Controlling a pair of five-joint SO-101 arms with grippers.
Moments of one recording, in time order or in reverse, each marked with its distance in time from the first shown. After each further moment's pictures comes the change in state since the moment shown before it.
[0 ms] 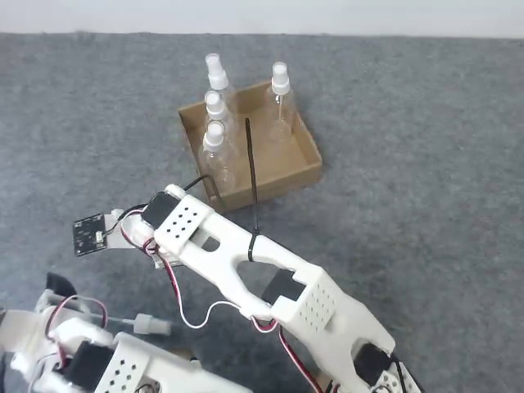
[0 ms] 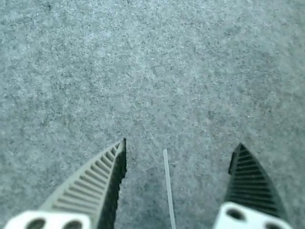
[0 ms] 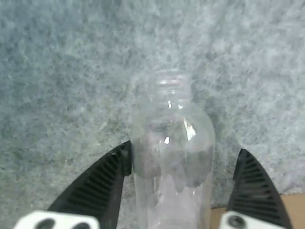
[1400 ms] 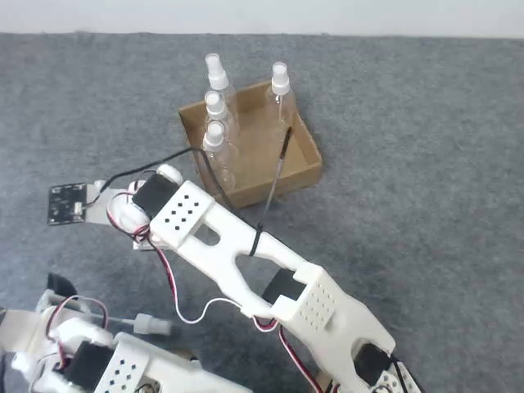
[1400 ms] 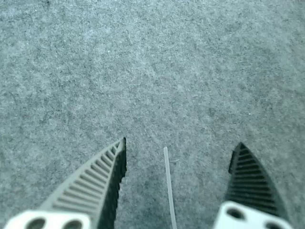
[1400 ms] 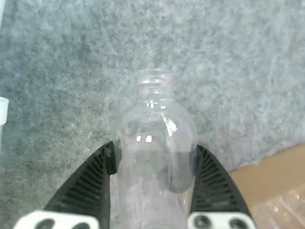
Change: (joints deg) left arm 0.0 0.0 0.4 0.0 0.0; right arm 0.3 0.0 -17.8 10.2 -7.2
